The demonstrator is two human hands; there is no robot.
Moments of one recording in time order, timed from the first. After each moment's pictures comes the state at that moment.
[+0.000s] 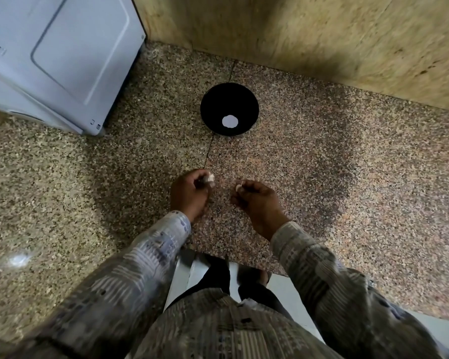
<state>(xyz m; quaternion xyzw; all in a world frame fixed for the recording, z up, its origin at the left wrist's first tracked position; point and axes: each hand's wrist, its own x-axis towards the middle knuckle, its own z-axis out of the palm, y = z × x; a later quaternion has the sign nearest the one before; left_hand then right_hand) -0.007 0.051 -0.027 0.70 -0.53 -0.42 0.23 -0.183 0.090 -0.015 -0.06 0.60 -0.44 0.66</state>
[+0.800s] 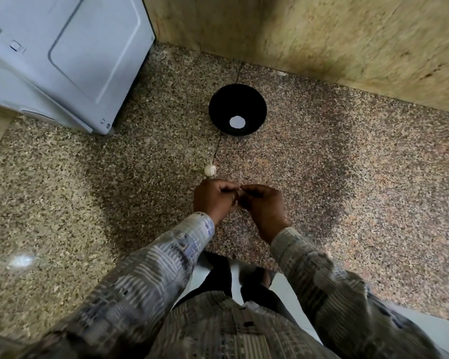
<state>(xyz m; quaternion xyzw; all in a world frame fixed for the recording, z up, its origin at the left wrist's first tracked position) -0.035 0.067 -0.012 0.67 -0.51 -0.50 0.21 -0.167 0.101 -0.023 -0.21 0.71 -0.39 0.55</state>
